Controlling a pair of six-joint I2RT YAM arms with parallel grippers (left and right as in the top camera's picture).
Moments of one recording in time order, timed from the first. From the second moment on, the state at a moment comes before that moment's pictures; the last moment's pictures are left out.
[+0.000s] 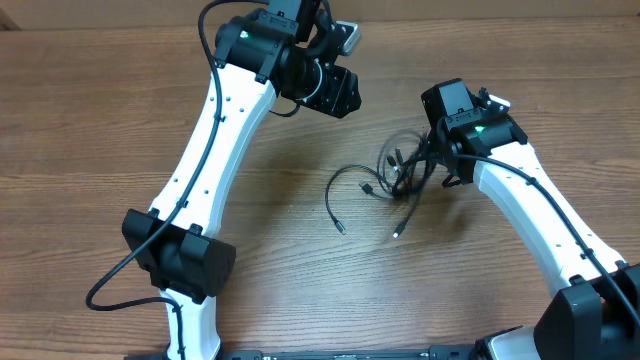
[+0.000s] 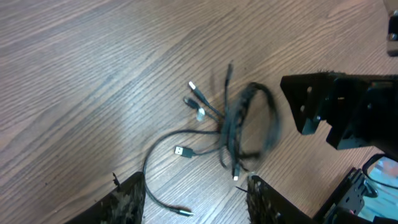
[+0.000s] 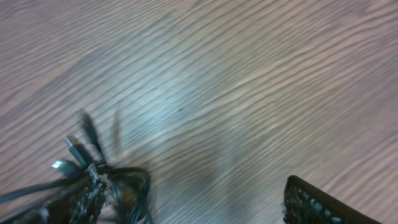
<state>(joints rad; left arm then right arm) -0.41 2.05 2.24 -1.29 0.44 -0.02 0.30 1.61 1.30 -0.98 0.48 0.75</state>
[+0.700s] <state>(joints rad) -0.54 2.19 2.24 -1.21 0.41 -0.13 -0.26 1.53 1.39 -0.99 -0.22 0.54</state>
